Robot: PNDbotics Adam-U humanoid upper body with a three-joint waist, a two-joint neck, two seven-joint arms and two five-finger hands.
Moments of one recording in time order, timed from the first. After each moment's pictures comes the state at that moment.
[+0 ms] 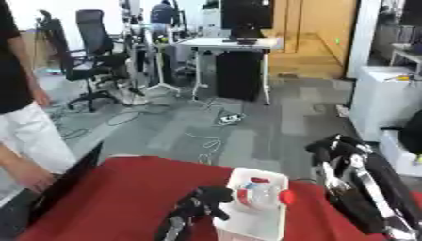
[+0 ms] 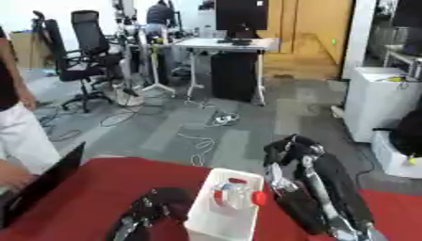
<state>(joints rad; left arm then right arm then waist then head) -0.32 0.20 -0.17 -1.85 -0.16 -0.36 0.20 -0.71 -0.07 0.20 -1.64 0.67 -0.09 -0.04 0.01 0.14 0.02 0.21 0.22</state>
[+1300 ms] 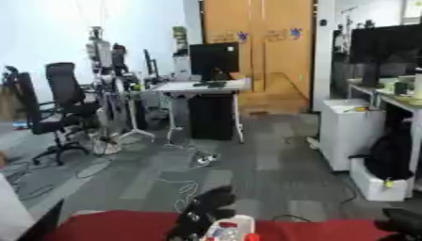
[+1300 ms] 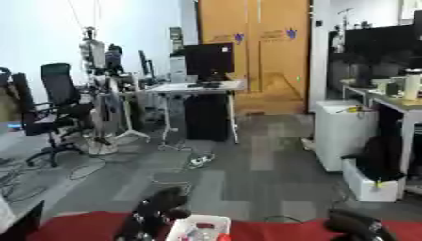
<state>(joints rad) -0.42 0.14 -0.17 -1.87 -0.16 -0.40 0.23 -0.47 0.04 0.18 -1.81 0.58 -0.30 -0.29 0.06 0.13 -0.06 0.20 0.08</state>
